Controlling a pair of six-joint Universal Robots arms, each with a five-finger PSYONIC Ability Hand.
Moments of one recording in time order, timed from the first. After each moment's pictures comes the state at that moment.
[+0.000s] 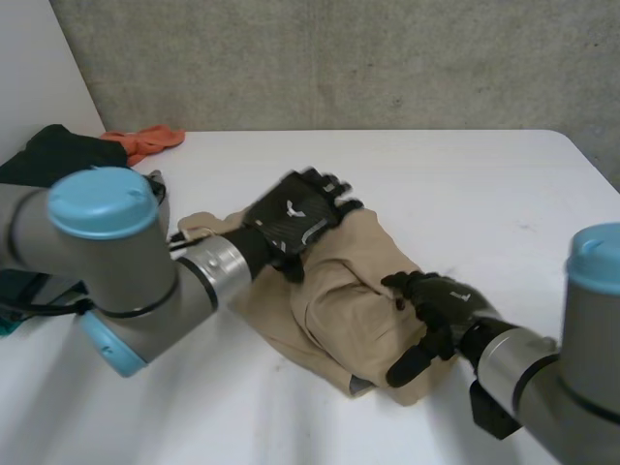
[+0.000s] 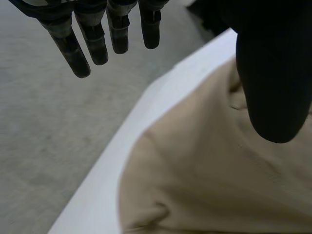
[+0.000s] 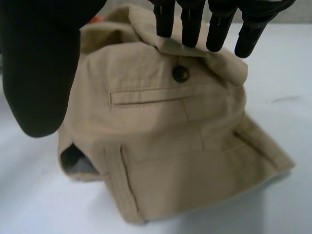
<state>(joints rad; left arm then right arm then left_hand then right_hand) 4.17 -2.11 -1.41 3.38 -1.08 3.70 2.07 -1.36 1.80 0.10 1.48 3.35 0.22 0.23 0.23 0.22 0.05 0.23 0.22 0.21 0.21 0.05</state>
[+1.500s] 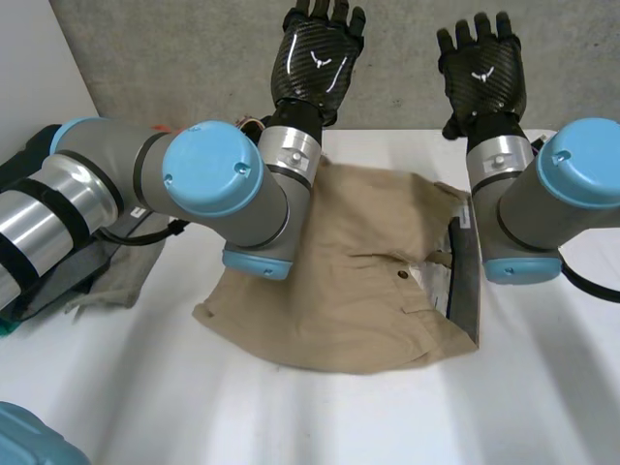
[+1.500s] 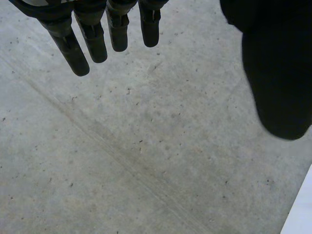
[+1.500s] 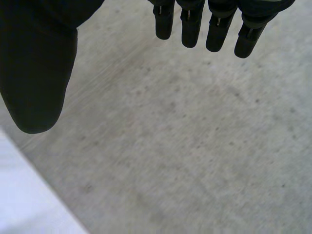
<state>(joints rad) 3.99 -2.42 -0.74 3.65 -1.65 3.77 1.99 -1.00 1.24 -0.59 1.62 2.65 0.19 0.20 0.21 0.20 0.05 0.23 0.22 0.22 0.22 0.05</state>
